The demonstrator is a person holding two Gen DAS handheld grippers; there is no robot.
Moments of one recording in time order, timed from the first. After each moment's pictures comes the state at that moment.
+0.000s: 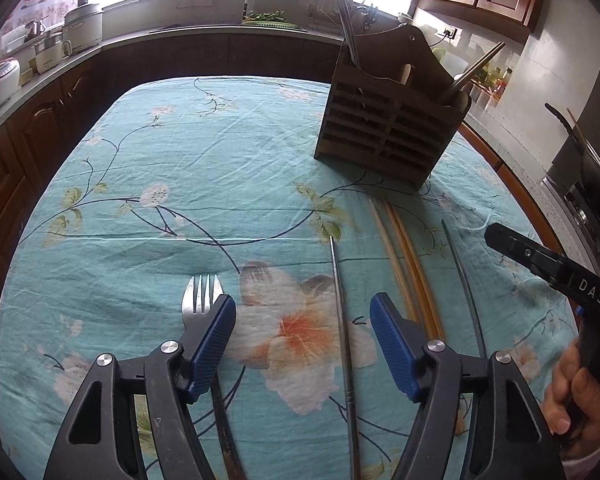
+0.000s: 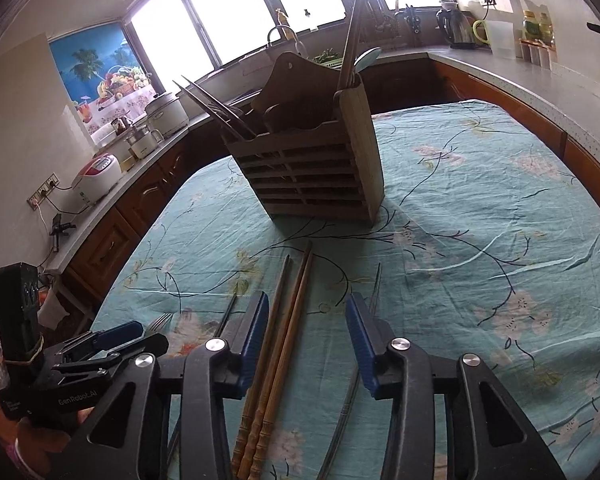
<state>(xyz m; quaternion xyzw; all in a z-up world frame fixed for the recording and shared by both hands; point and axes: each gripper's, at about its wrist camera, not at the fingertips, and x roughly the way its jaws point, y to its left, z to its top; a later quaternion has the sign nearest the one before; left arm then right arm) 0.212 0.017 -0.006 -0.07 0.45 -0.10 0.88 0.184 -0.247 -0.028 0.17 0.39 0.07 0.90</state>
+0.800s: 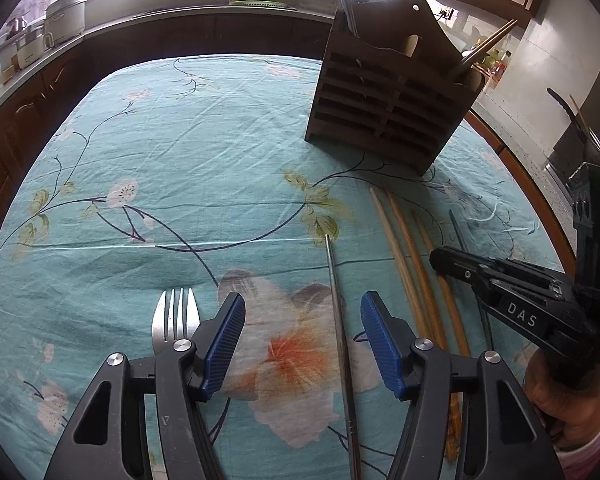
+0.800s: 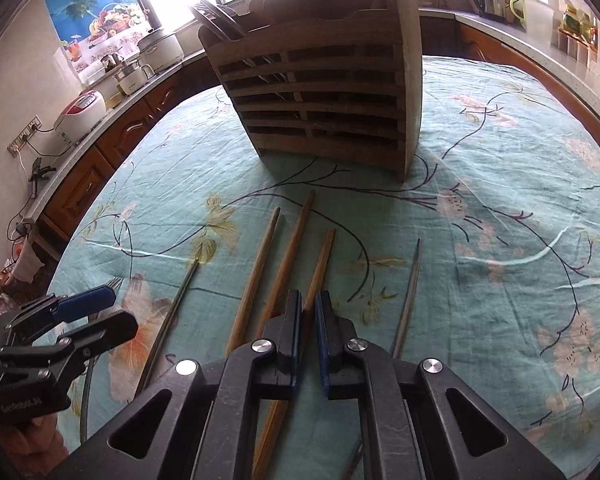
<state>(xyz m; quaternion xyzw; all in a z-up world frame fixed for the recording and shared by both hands) 0.246 0.004 -0.030 -0.06 0.48 -0.12 0.87 0.217 -0.230 -0.075 0.12 0.48 0.08 0.87</state>
